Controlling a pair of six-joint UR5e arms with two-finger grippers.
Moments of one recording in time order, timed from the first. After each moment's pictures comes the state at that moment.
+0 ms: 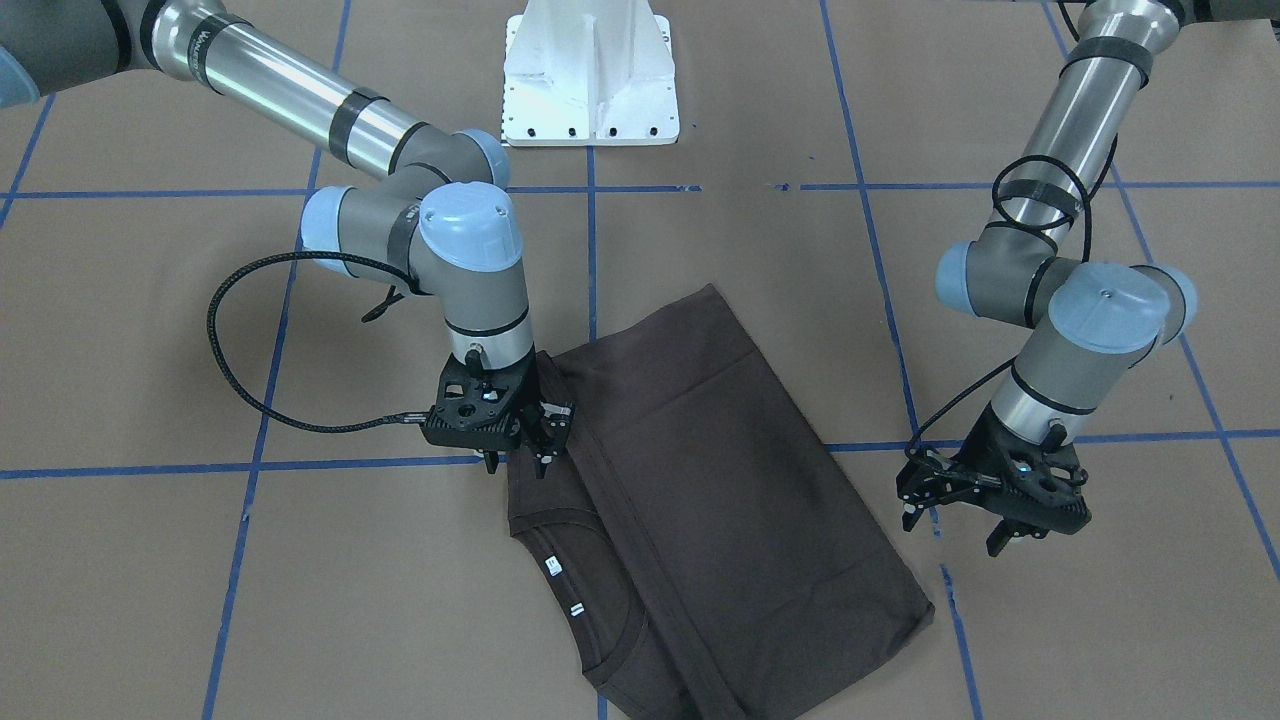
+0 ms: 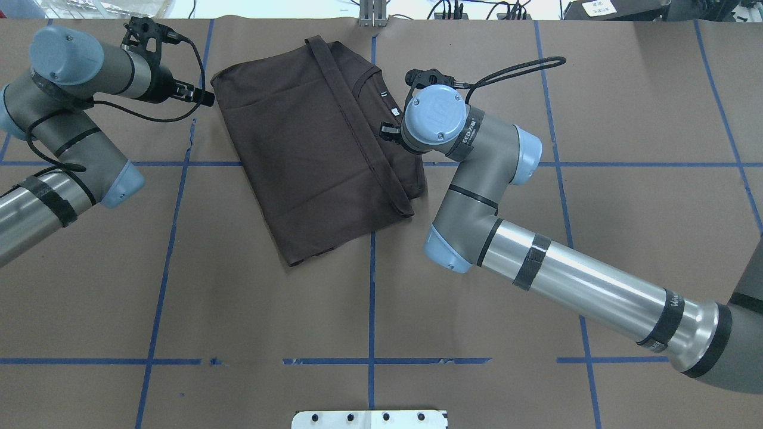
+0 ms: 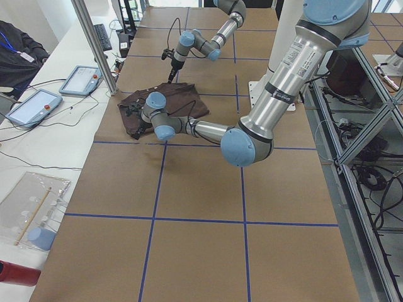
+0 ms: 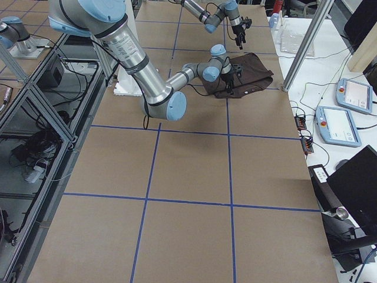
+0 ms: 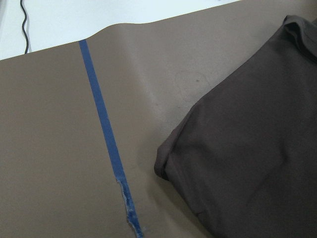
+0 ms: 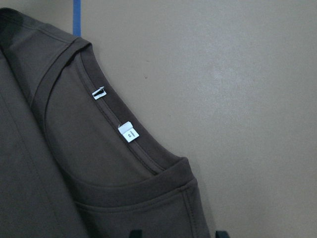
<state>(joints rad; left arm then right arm) -0.94 -2.12 -1.13 -2.47 -1.90 -0.68 0.61 -0.74 1.22 -1.17 1.61 1.34</state>
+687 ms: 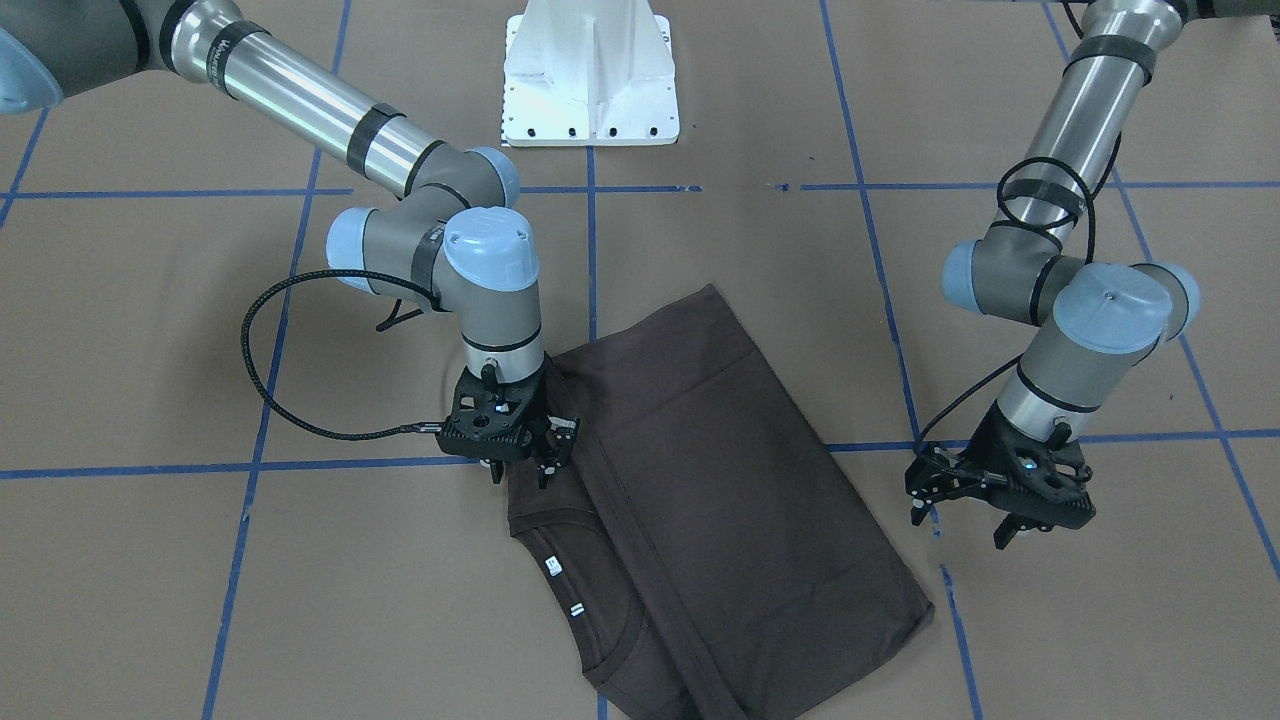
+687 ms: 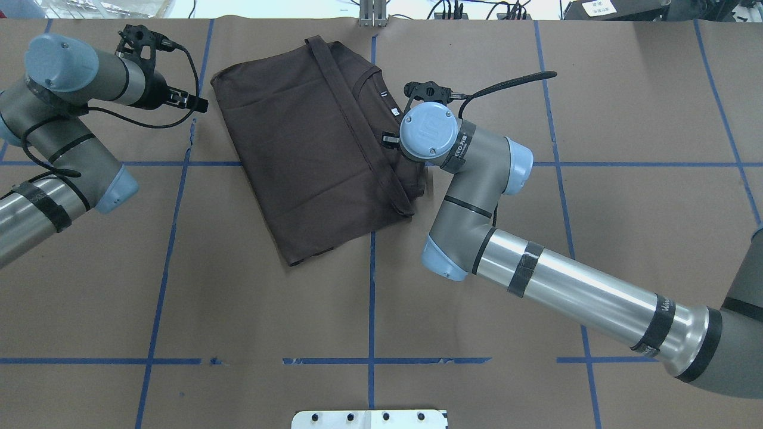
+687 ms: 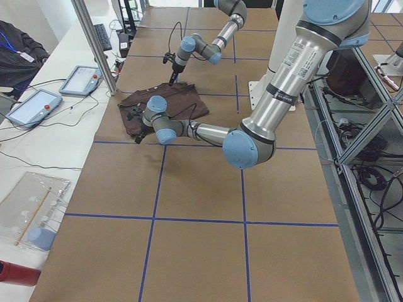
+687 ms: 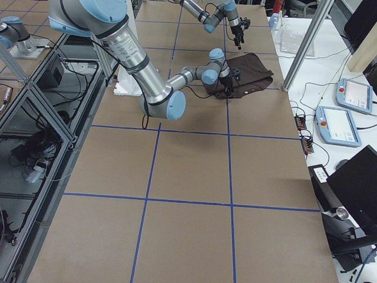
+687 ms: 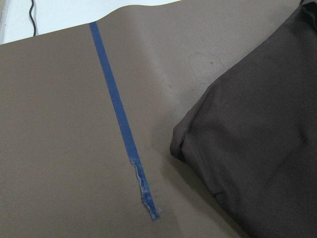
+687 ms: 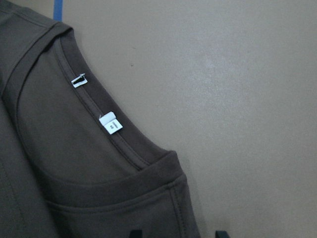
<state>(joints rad) -0.94 -2.10 -1.13 -2.47 -1.90 -0.68 0.59 -0.74 1.18 -1.17 1.55 1.35</state>
